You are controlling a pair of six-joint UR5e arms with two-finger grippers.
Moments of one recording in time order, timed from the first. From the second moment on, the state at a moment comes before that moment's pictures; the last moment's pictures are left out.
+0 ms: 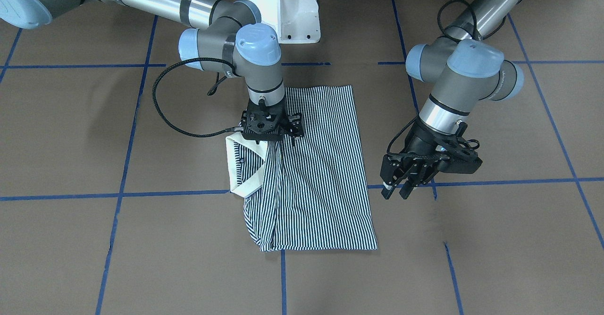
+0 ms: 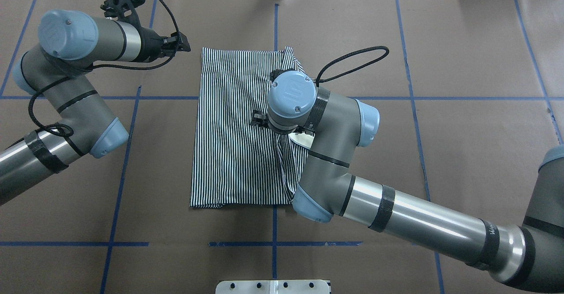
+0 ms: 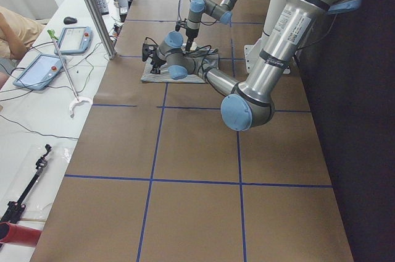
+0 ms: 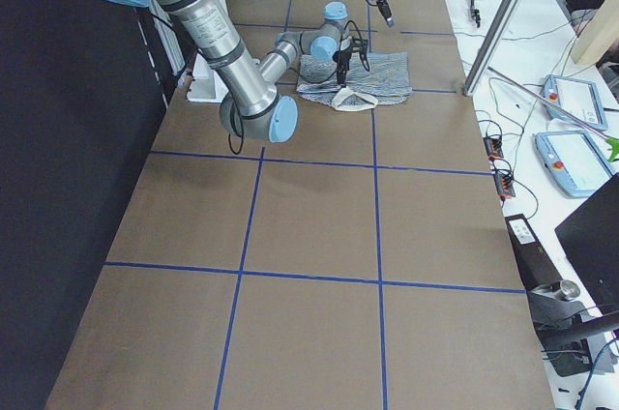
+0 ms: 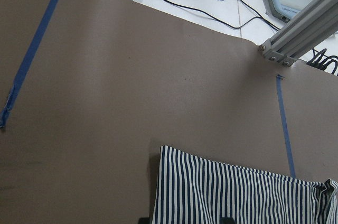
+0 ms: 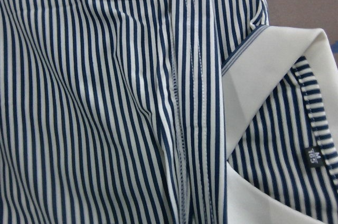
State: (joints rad) left arm -0.83 -2.08 -1.47 -2.35 -1.80 -1.32; right arm 0.49 -0.75 1.39 -1.37 1.75 1.39
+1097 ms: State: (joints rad) left arm -0.83 -2.08 -1.48 -2.35 -1.80 -1.32; right arm 0.51 -1.02 1.65 -1.40 1.79 1.28
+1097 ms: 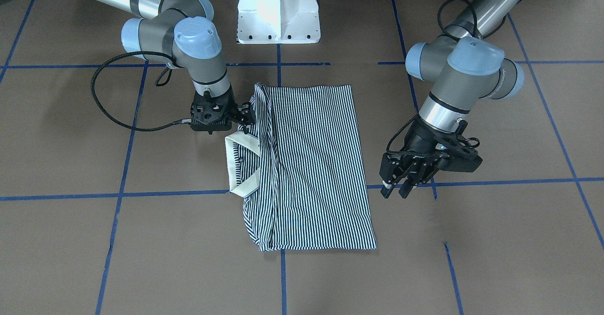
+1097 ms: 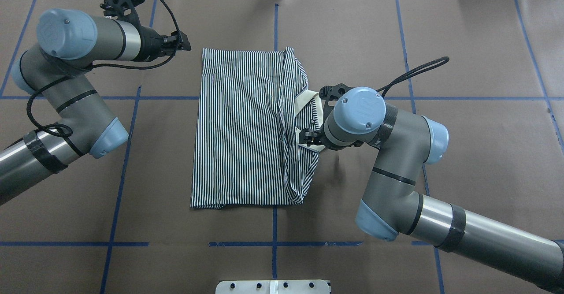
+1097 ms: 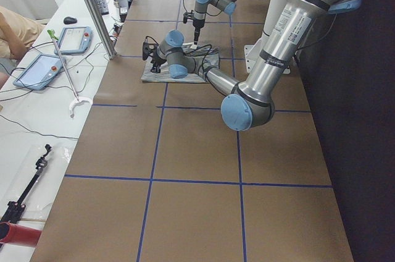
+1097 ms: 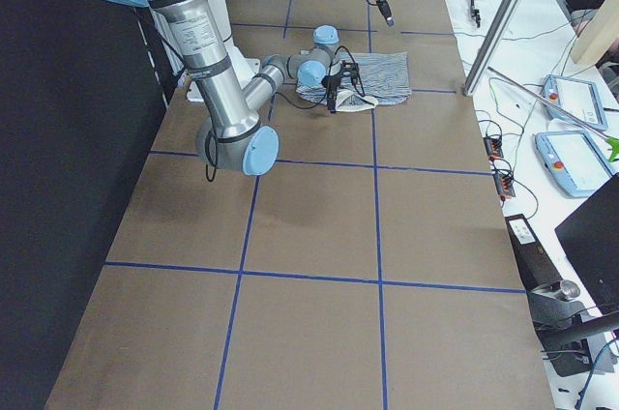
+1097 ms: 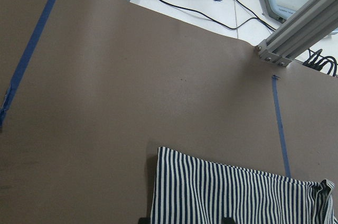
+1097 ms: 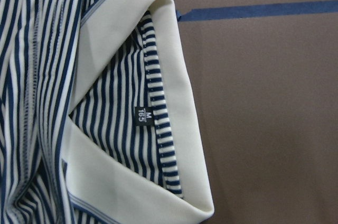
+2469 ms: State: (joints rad) left arm -0.83 -2.05 -1.54 -2.34 -1.80 -1.32; right arm 0.26 -1.05 1.76 -1.40 1.60 1.86
